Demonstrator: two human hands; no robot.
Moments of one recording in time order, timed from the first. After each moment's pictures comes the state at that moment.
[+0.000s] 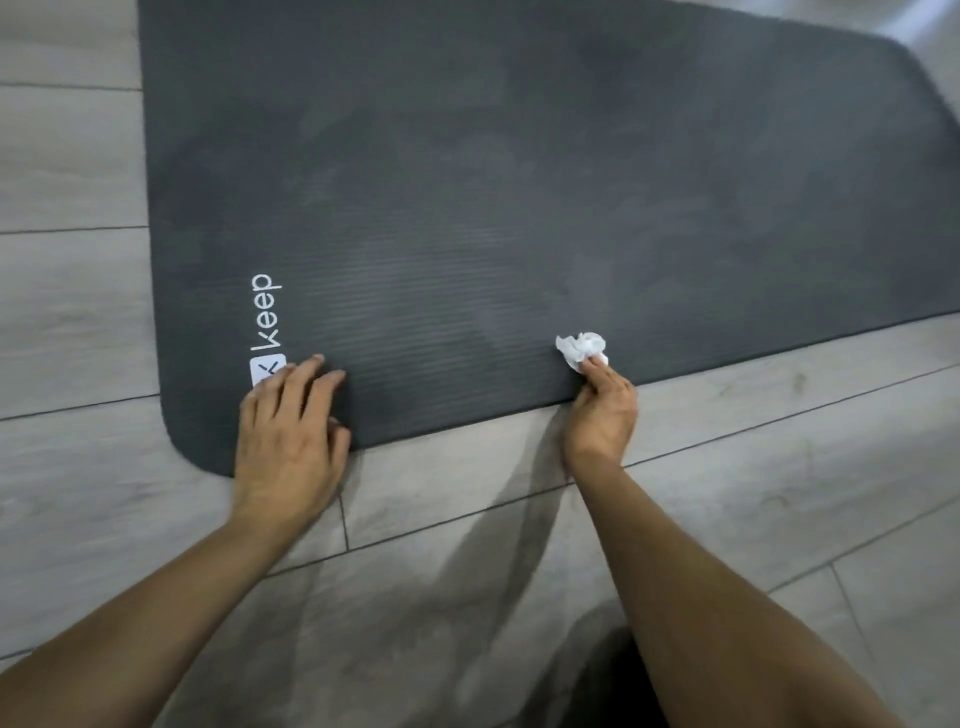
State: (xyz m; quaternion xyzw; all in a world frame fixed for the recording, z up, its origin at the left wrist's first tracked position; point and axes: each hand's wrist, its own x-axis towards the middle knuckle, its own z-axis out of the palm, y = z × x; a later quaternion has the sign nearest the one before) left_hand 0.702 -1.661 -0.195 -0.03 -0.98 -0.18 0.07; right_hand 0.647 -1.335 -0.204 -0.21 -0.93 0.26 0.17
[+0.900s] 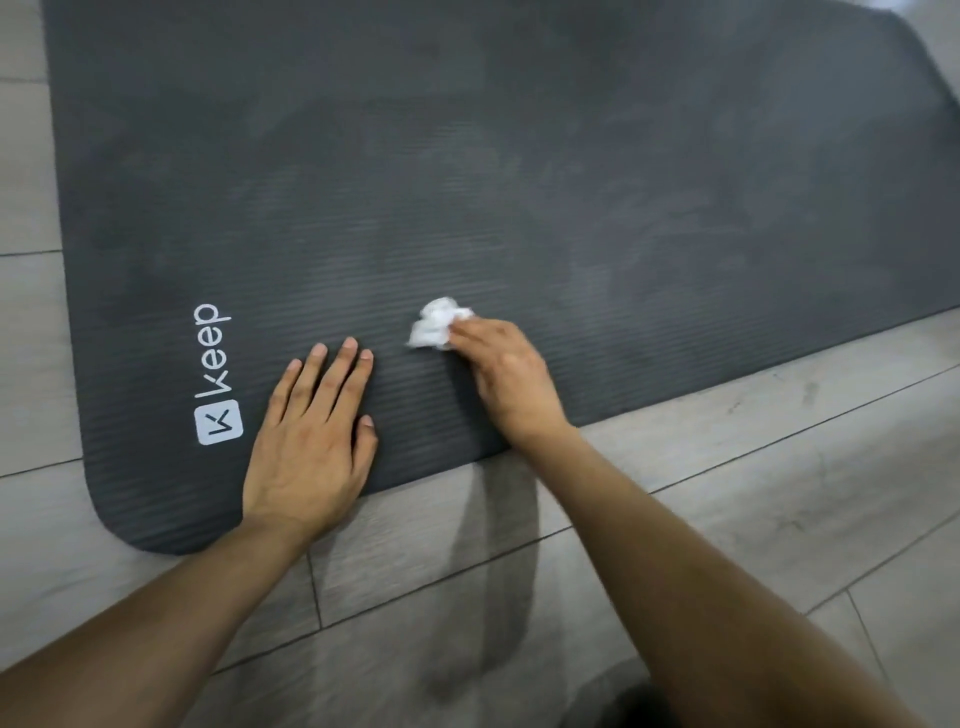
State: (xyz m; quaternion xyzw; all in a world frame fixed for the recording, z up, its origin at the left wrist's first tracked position) left_hand 0.643 -1.629 -0.222 -0.11 -0.98 -0.15 0.02; right_hand 0.562 -1.395 -0.198 0.20 -0.94 0.25 0.08
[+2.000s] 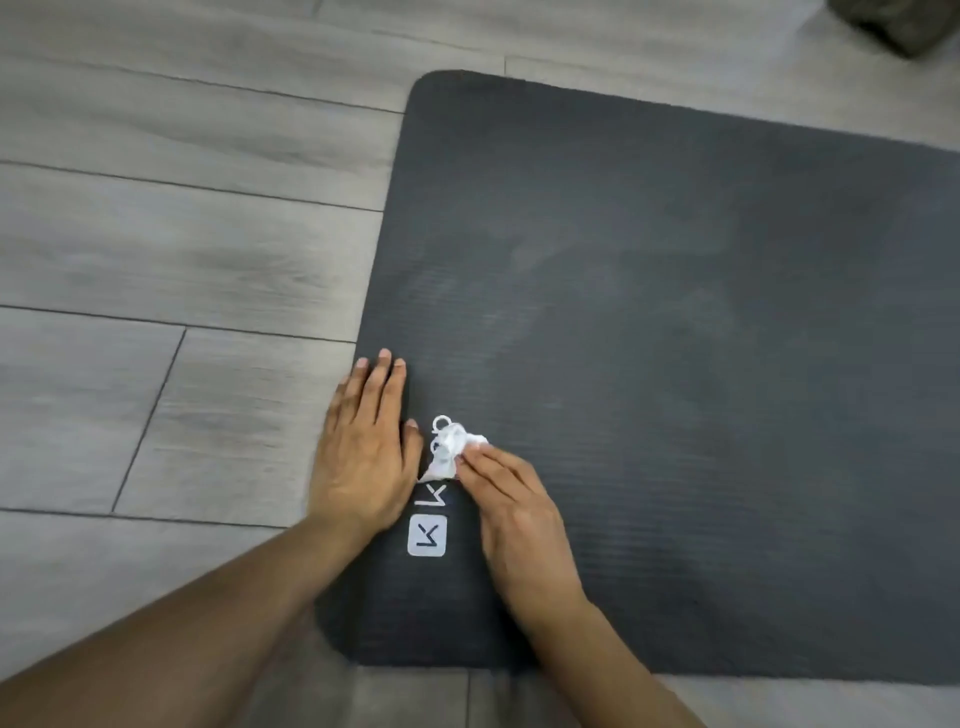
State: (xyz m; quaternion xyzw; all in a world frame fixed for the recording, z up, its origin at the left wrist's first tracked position) left_hand 0.568 -1.763 -0.221 0.13 -0.98 -0.17 0.04; right_hand 0.567 -1.571 -0.216 0.28 -0.91 0.29 0.04
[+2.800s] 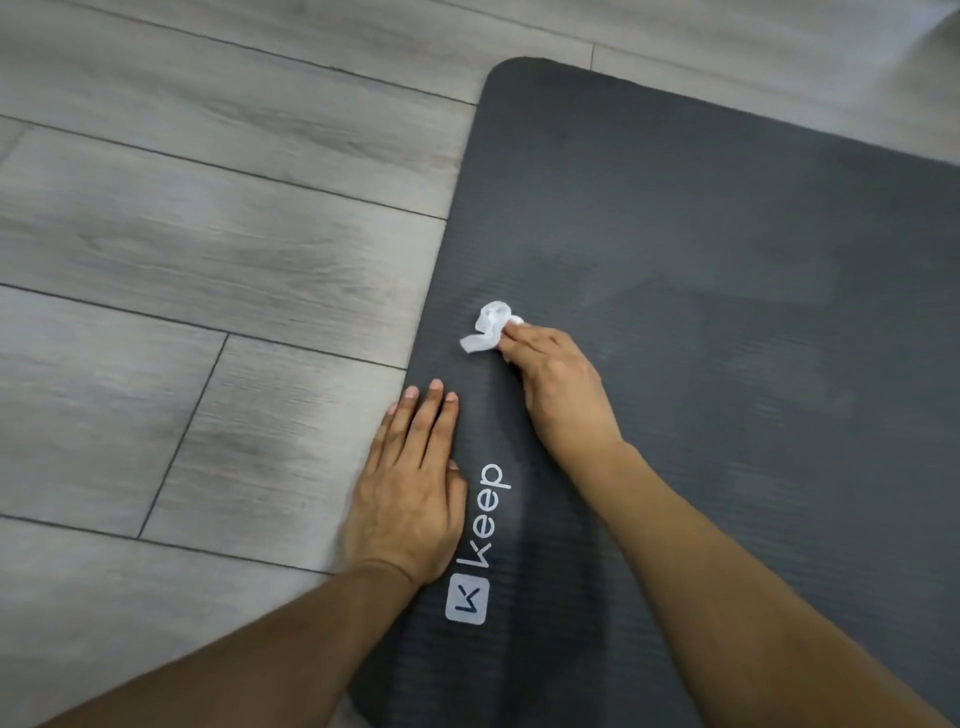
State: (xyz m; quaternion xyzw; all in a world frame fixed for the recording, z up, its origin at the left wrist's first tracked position) left_hand 0.563 -1.766 -0.226 0.12 -0.98 -0.17 0.04; right_hand 0.398 -1.647 -0.211 0.35 -0.91 0.22 0.02
